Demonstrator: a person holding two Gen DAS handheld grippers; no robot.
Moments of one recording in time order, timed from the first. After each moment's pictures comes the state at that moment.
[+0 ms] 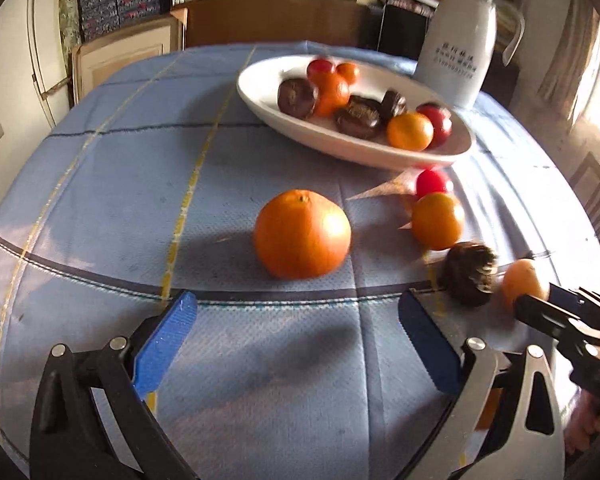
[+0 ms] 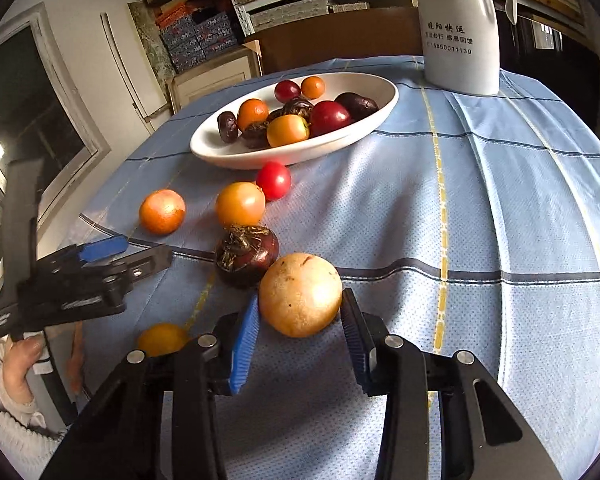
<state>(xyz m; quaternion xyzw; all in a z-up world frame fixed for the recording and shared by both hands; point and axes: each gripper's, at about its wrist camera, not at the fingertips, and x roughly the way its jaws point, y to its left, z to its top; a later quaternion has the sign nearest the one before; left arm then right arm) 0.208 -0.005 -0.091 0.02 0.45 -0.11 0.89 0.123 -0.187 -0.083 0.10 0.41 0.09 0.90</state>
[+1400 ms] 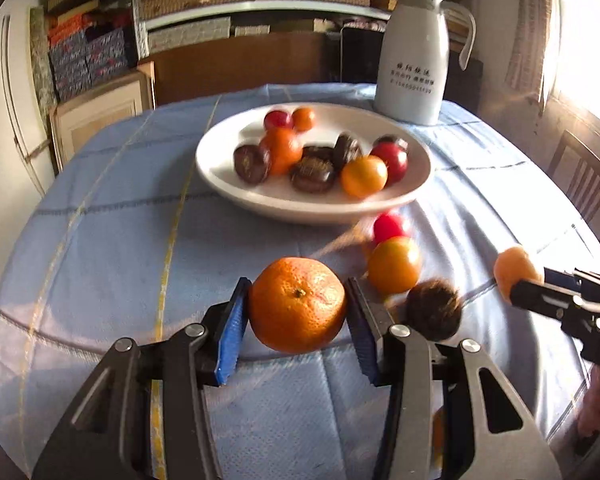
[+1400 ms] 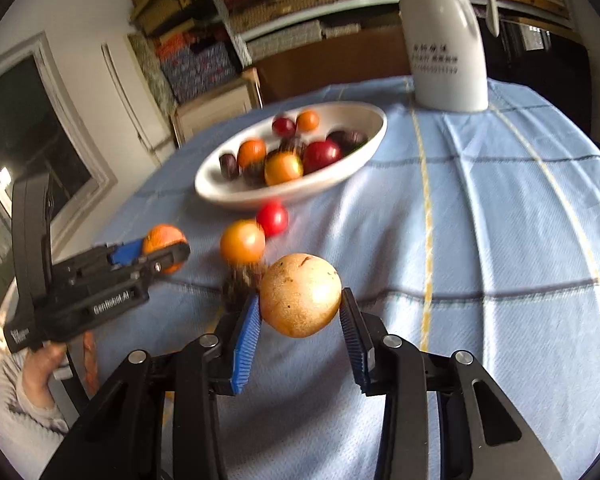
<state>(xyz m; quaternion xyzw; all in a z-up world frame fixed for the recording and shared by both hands) 0.205 -0.032 -0.057 0.07 0.36 -0.16 0.91 0.118 -0.207 -0.063 0.14 0.36 0.09 0.92</state>
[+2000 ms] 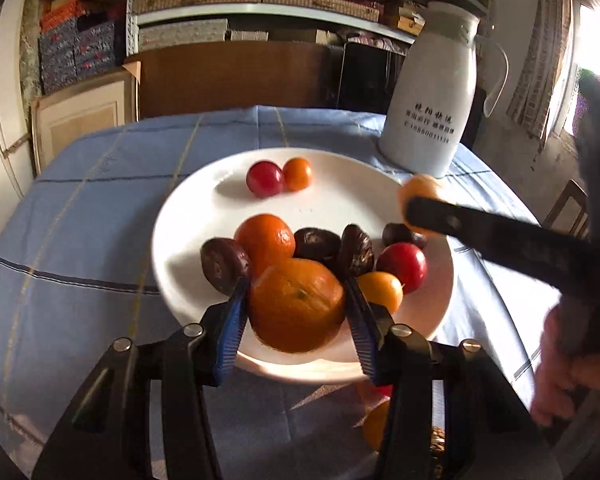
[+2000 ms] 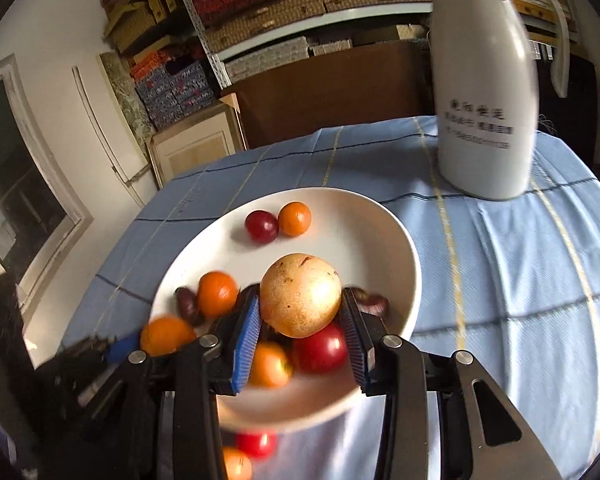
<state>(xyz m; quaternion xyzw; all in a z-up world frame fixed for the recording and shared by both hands) 0.303 -0.055 -0.047 0.02 0.37 -0.18 0.91 0.296 -0.207 -0.025 0.14 0.35 0.06 0.92</state>
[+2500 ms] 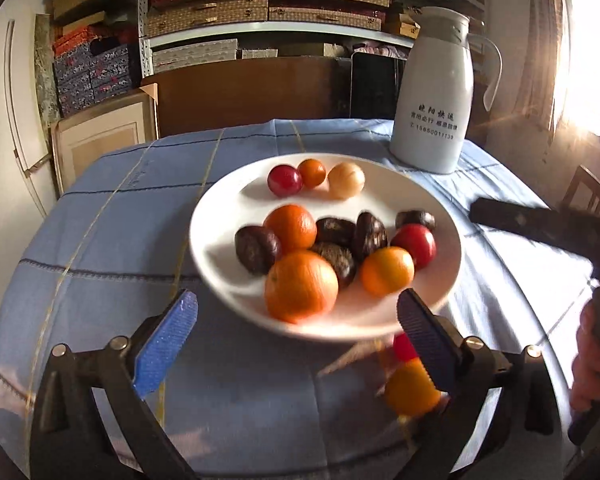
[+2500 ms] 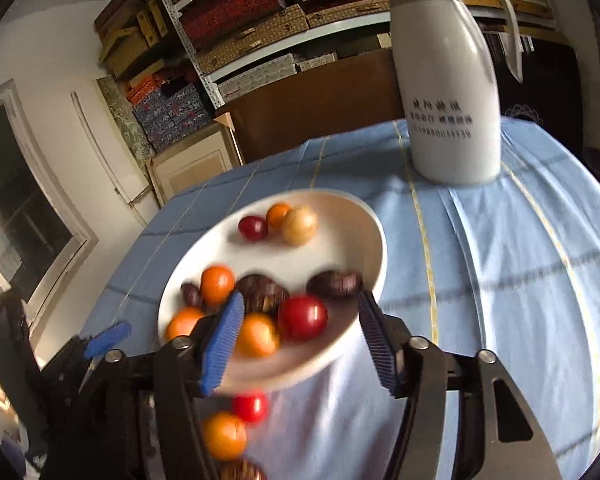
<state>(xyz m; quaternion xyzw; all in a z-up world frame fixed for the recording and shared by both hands) 0.263 -0.043 -0.044 0.06 0.33 -0.15 0.93 0.235 -0.230 -0.028 0.18 0.32 0.06 0.93</state>
